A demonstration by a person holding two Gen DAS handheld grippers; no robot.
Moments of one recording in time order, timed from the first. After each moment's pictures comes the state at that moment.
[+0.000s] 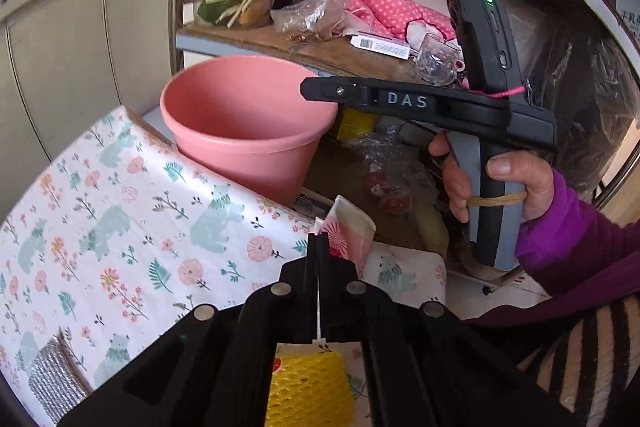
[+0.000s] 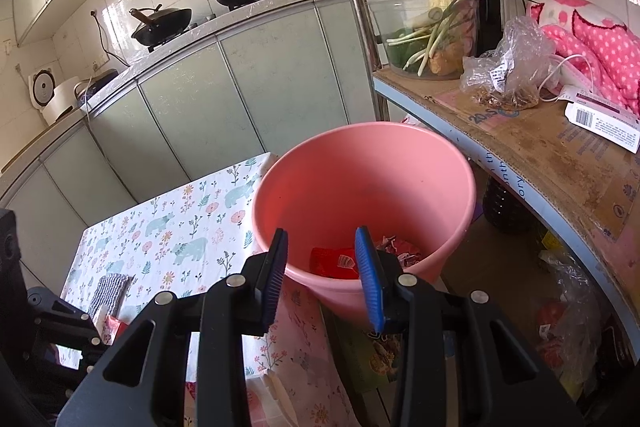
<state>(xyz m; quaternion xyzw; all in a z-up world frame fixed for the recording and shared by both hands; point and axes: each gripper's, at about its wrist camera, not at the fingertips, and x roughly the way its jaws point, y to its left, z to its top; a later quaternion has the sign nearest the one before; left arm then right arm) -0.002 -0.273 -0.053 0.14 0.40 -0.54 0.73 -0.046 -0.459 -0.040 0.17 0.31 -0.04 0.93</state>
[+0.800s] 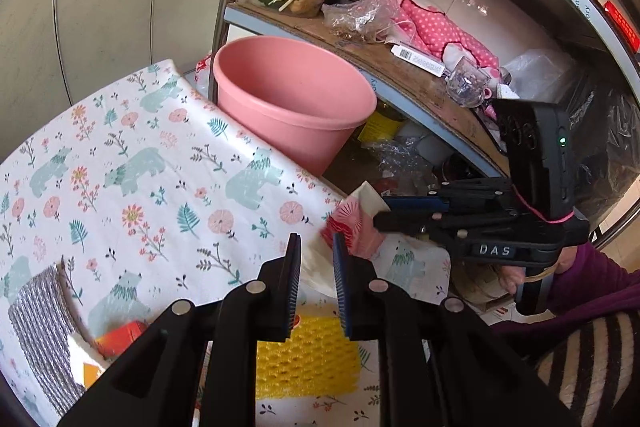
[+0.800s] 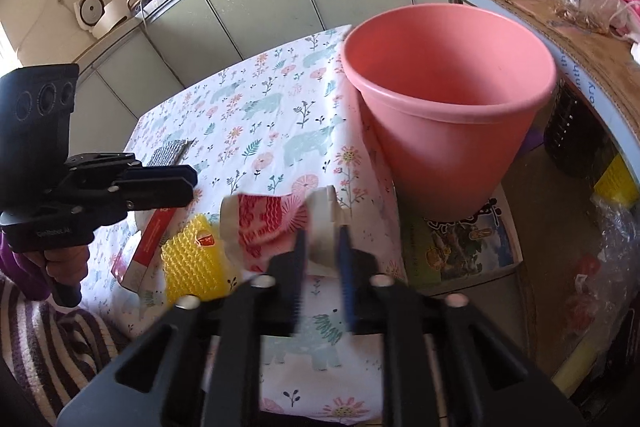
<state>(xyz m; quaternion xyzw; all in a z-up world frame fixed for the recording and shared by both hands) 0.006 -0.235 -0.062 0.08 0.44 -0.48 0.75 -0.086 -0.405 -0.077 0.15 0.43 0.10 0.88</state>
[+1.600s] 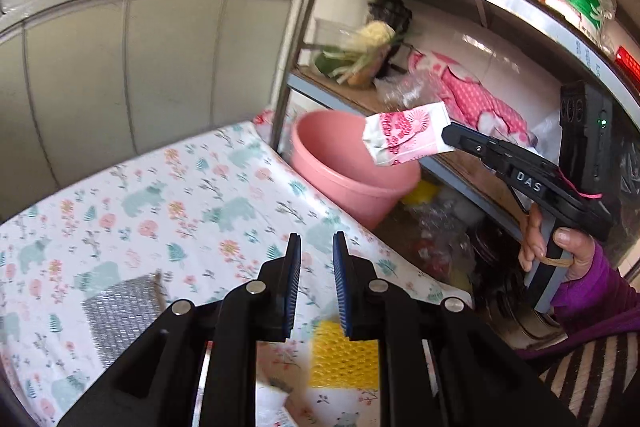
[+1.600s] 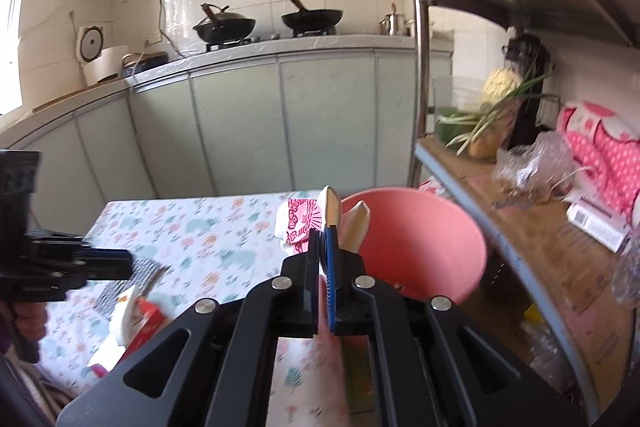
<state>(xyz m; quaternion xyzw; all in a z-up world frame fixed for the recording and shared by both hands) 0.009 -0.161 -0.008 0.03 0.35 -0.40 0.84 -0.065 -0.399 0.029 0.04 0.23 -0.03 0.97</state>
